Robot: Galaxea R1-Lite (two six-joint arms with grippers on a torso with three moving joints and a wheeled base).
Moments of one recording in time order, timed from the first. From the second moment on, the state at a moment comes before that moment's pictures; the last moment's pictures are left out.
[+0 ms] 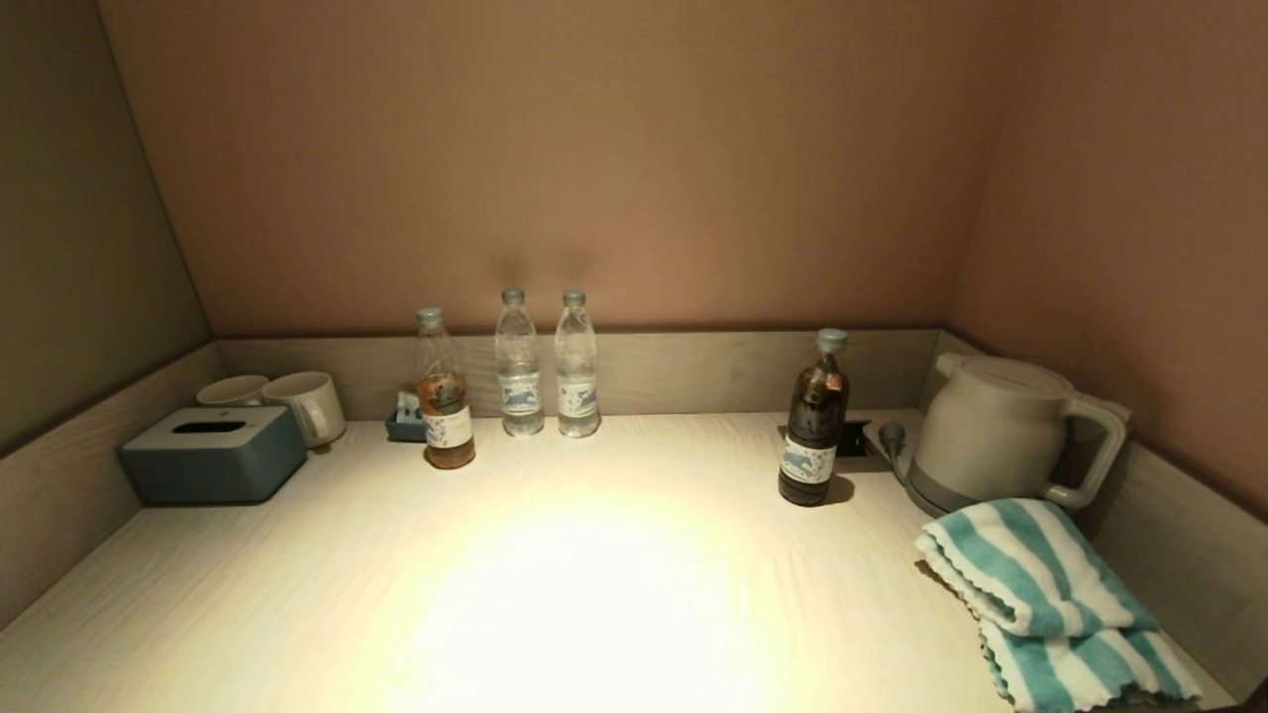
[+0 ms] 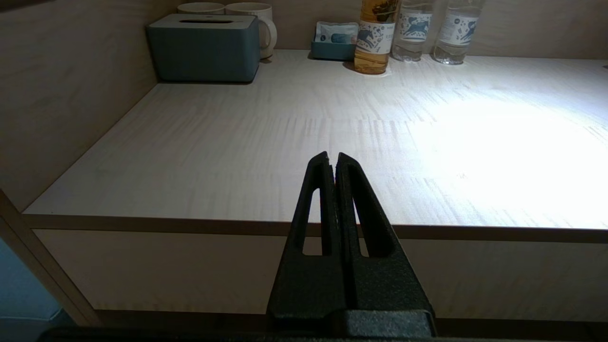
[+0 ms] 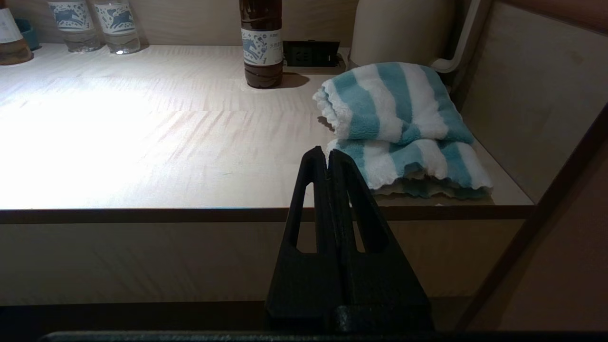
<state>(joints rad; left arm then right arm) 0.01 0.00 0.00 0.00 0.00 -0.05 -0.01 0.00 0.00 0.00 0.01 -0.03</state>
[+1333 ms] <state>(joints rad) 0.01 0.00 0.00 0.00 0.00 -0.05 -0.01 0.00 0.00 0.00 0.01 -0.03</state>
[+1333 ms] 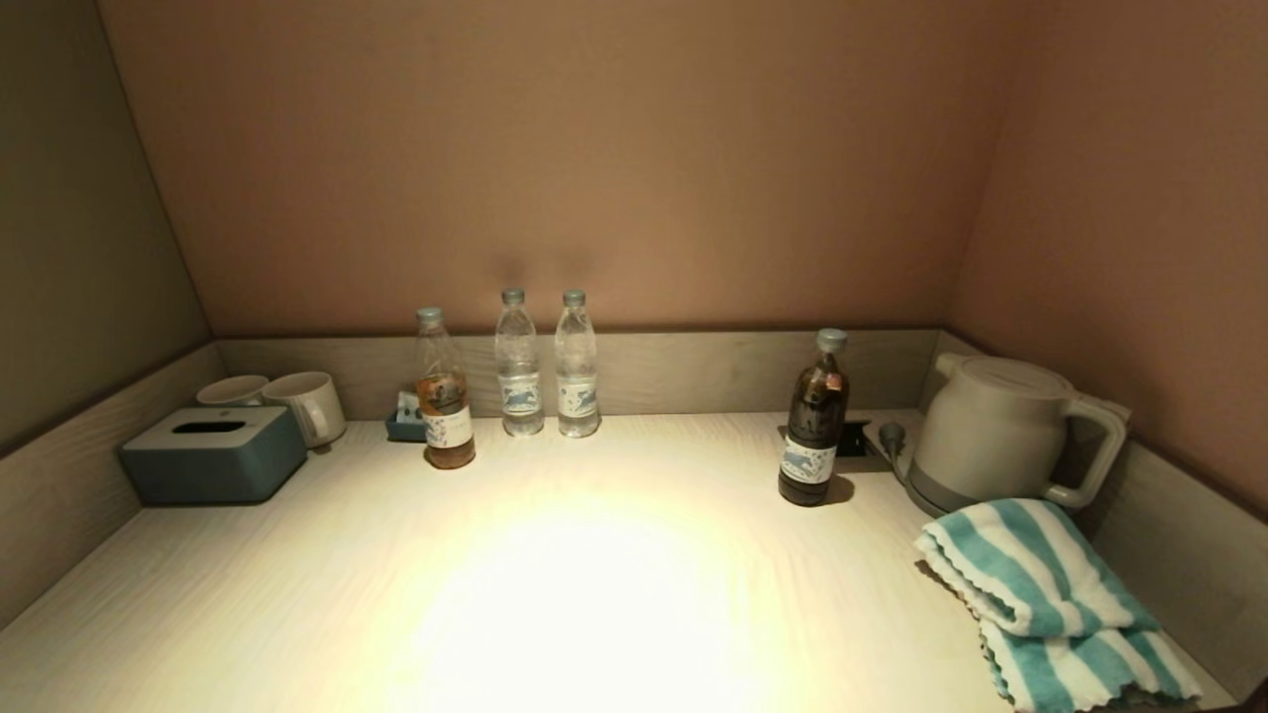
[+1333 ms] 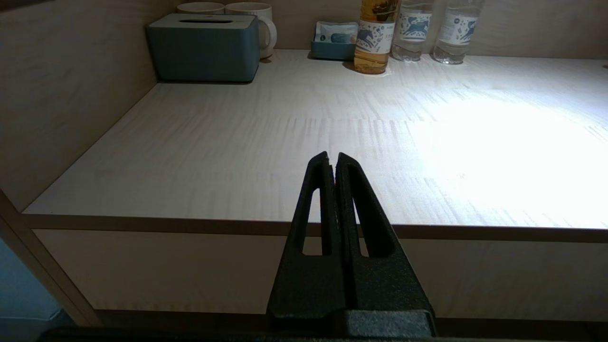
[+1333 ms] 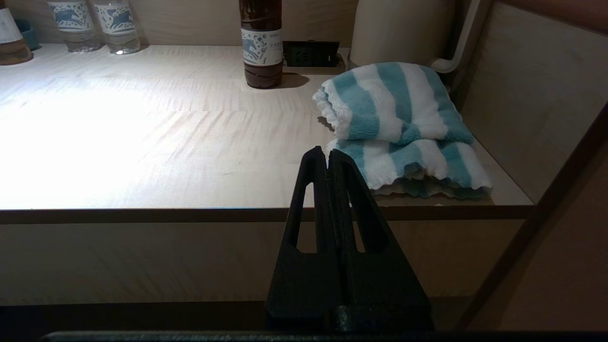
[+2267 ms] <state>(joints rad) 0.01 0.00 0.00 0.00 0.00 -0.05 -0.01 0.00 0.00 0.00 0.01 -0.03</state>
